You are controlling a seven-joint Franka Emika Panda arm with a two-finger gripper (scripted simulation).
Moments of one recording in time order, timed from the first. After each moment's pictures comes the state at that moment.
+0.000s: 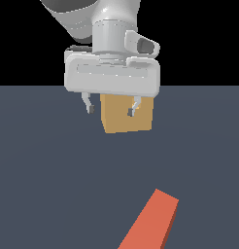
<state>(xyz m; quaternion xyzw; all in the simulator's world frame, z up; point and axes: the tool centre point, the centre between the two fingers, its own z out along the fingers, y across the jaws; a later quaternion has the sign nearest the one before) -0.020 -0.013 0.138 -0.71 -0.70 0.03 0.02</state>
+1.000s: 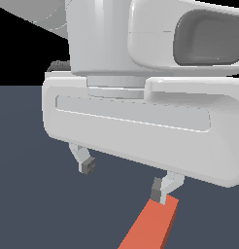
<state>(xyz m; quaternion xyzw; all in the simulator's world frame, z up) -0.001 -0.178 0.093 -0.84 -0.54 0.01 0.00</state>
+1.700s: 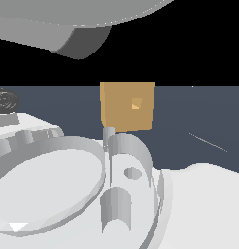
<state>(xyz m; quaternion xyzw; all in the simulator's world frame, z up) -0.020 -0.268 0.068 -0.90 -0.44 0.00 0.00</state>
